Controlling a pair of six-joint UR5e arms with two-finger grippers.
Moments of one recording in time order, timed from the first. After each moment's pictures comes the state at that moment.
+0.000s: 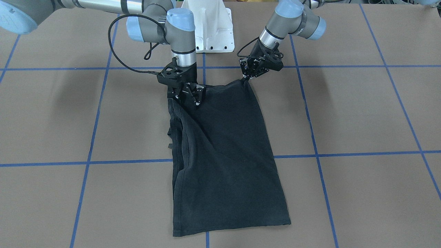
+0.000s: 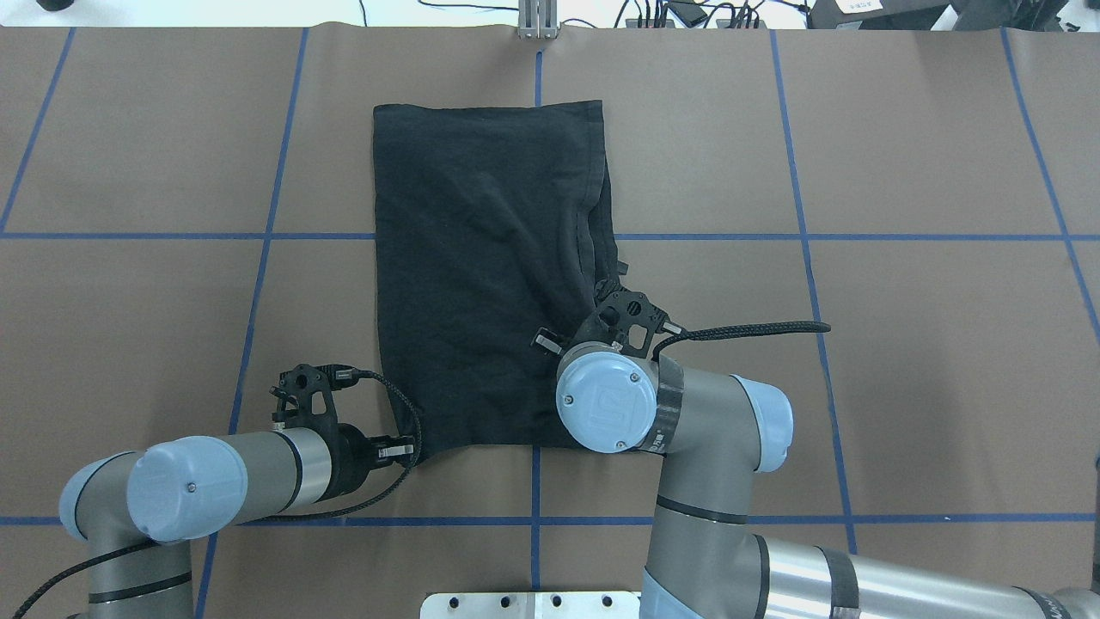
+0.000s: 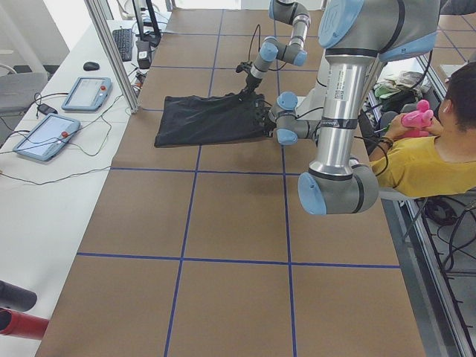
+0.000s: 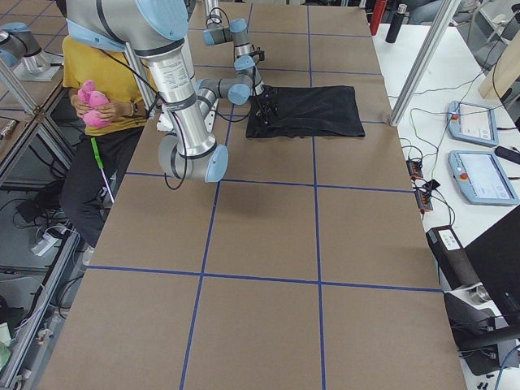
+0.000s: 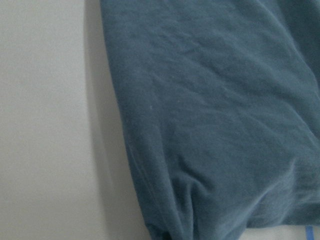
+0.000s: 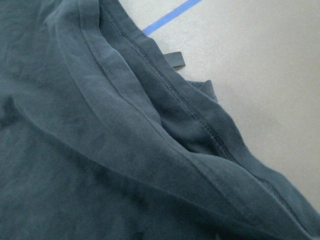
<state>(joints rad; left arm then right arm) -0.24 -1.76 -1.86 -2.29 -1.54 -1.50 0.30 -0.97 1.69 -1.46 1.38 1.89</state>
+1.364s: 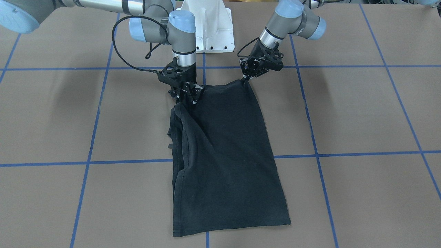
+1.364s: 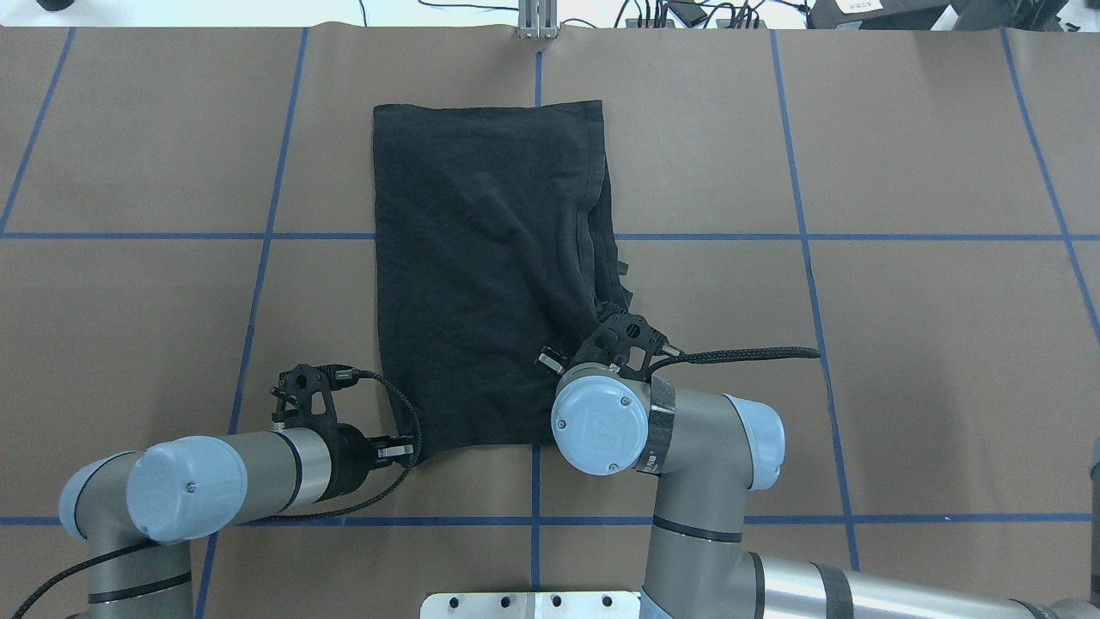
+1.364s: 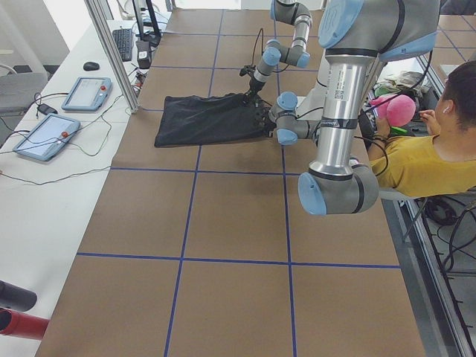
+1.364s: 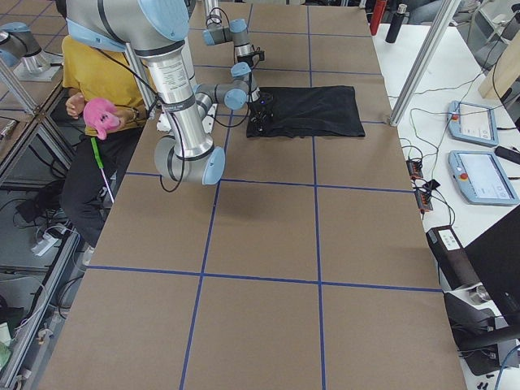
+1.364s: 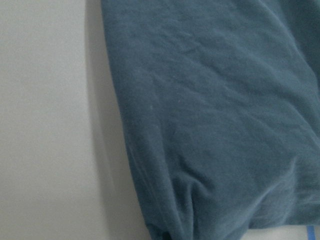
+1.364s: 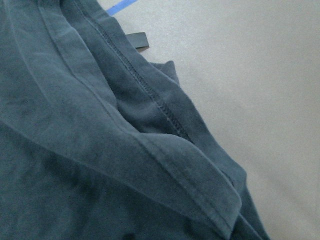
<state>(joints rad) -0.24 -1.76 -1.86 -2.29 -1.54 -1.50 0.27 -0.95 1.66 -1.48 1.37 1.95</state>
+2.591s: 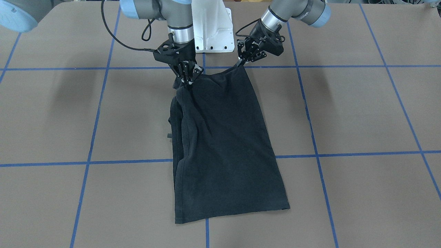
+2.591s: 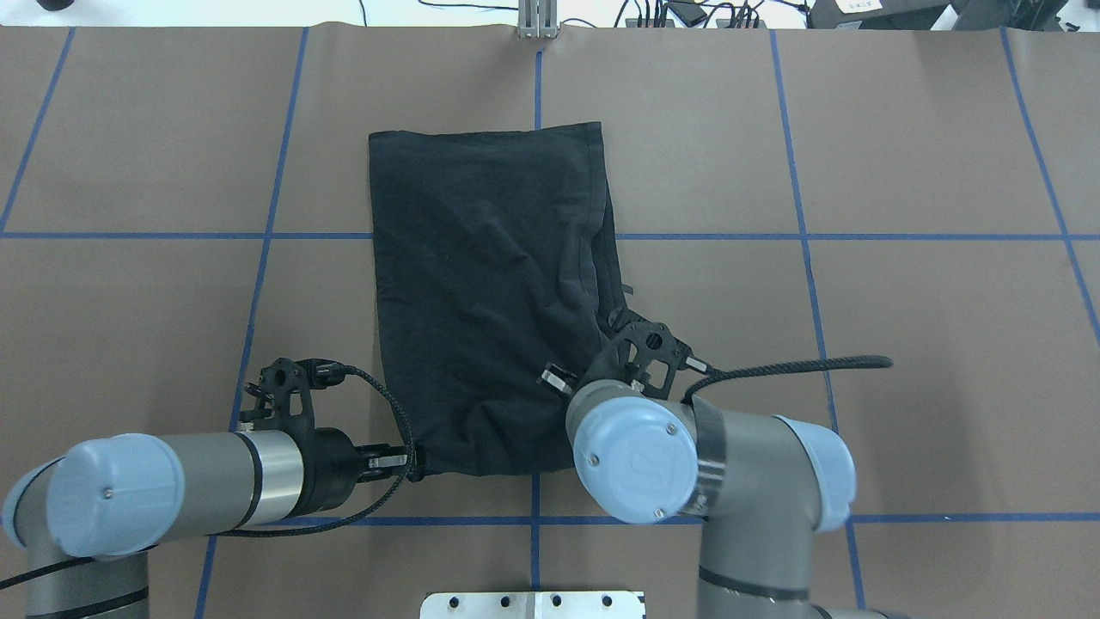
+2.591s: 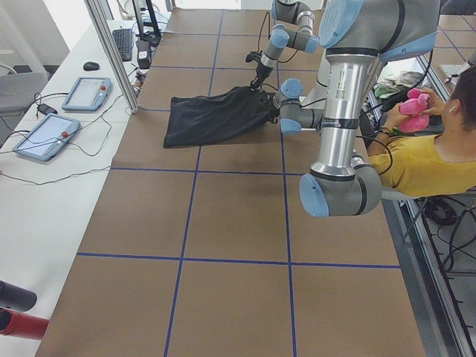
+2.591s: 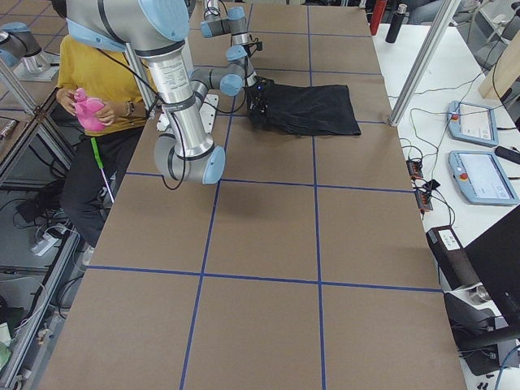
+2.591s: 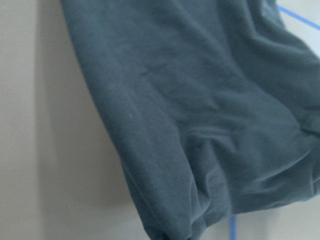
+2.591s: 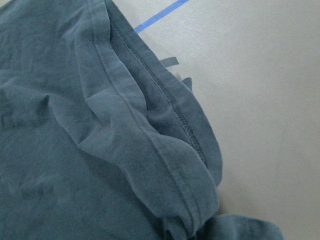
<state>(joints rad) -0.25 -1.72 -2.07 -2.25 -1.61 -1.50 0.21 -1.03 1.97 -1.65 1.37 1.95</state>
